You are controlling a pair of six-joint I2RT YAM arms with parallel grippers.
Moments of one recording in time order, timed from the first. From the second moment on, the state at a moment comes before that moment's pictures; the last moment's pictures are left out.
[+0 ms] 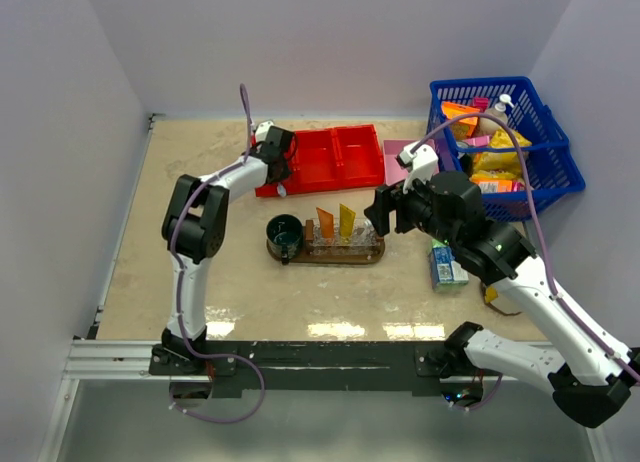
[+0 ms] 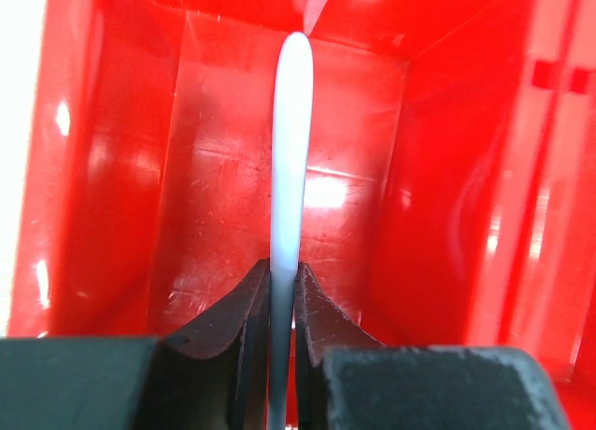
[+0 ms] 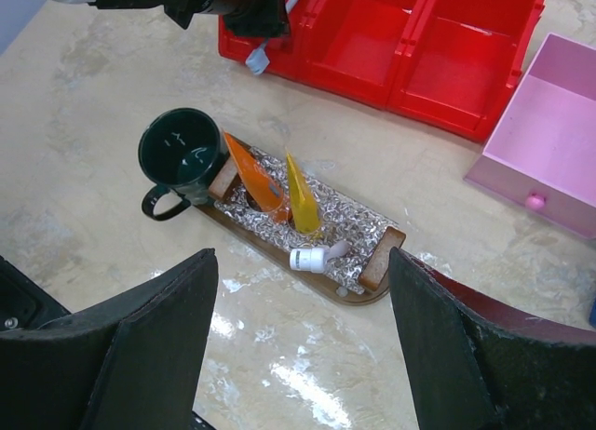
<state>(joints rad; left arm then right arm) -0.38 2.18 1.61 -0.30 -0.37 -0.62 0.69 0.97 1.17 -0.60 0.09 0.18</state>
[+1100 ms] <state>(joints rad) -0.38 1.69 1.30 -0.26 -0.09 -0.62 0.82 1.03 1.23 -0.49 0.08 0.17</state>
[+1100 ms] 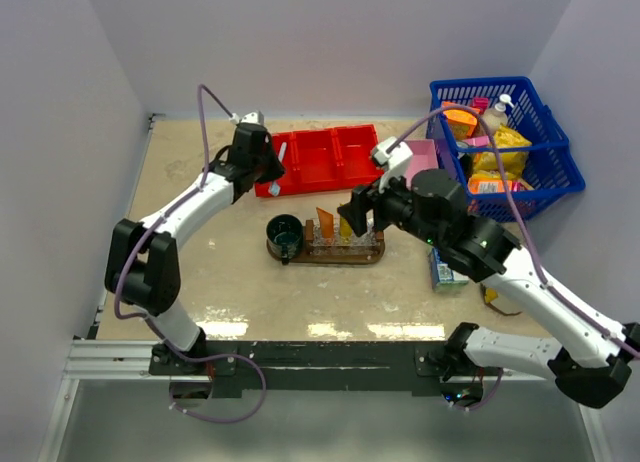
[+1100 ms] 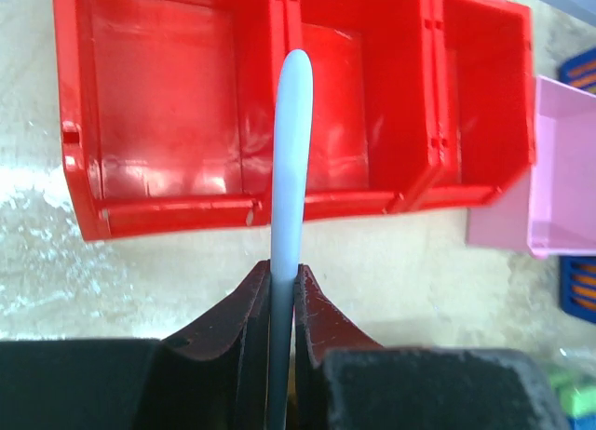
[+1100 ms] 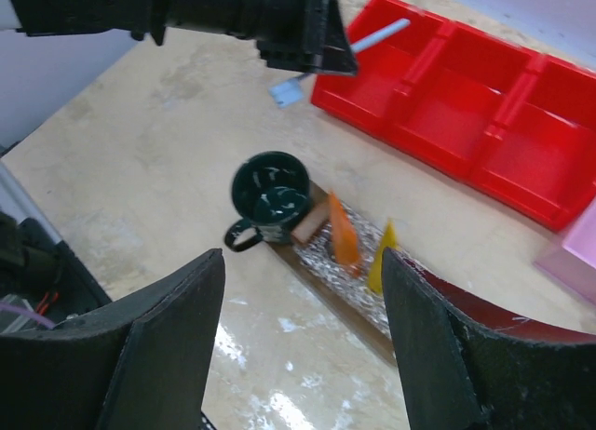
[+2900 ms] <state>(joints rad) -0.36 1.39 1.37 -0.93 0.30 -0.25 1.35 1.60 1.73 -0.51 0.16 -0.34</state>
